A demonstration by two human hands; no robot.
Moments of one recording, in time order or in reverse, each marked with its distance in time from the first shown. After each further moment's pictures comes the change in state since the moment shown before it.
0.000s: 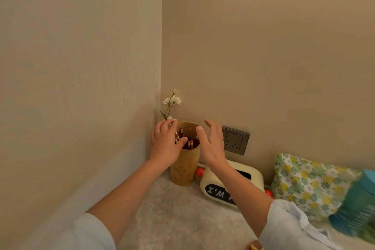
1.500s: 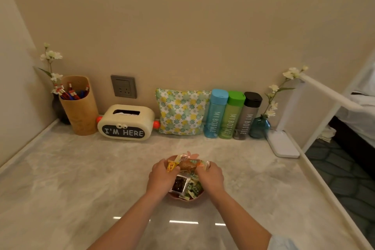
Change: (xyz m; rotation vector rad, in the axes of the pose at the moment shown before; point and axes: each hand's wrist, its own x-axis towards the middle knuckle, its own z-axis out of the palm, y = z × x) left_hand -0.282 0.235 0.164 -0.382 -0.569 -0.394; right_hand -0.262 0.188 -0.277 -0.156 0.046 0.880
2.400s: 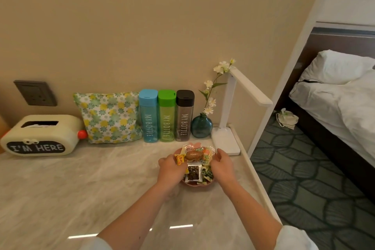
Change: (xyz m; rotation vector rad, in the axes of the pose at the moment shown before) left_hand -0.005 0.149 0.198 -0.003 -0.117 0.041; right_hand 0.082 0.078 -0.212 0.154 0.123 -0.017
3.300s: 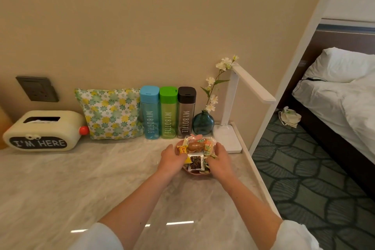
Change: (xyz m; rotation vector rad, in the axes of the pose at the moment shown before) left_hand 0.008 0.015 -0.009 -0.066 -0.051 -0.039; right_hand 0.015 0.005 0.013 -0.063 -0.044 -0.134
